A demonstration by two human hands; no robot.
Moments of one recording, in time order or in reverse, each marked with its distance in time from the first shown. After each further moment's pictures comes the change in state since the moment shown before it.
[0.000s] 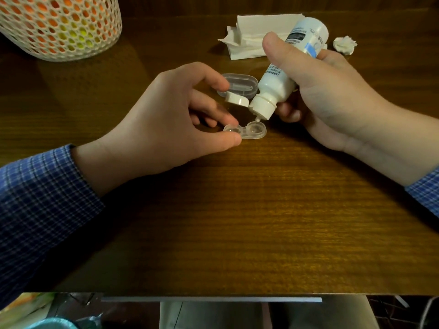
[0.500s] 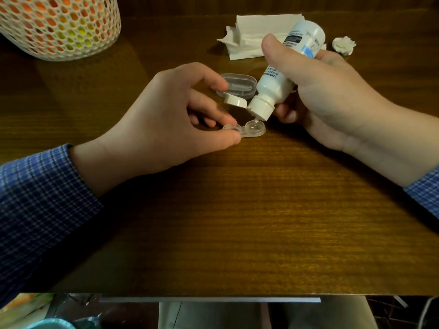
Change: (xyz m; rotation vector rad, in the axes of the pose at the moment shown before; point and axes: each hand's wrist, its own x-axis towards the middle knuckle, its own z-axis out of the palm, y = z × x) left_hand 0.000 -0.001 0.000 -0.005 -0.005 0.013; right_hand 0.001 0.000 0.002 0.003 0.005 0.012
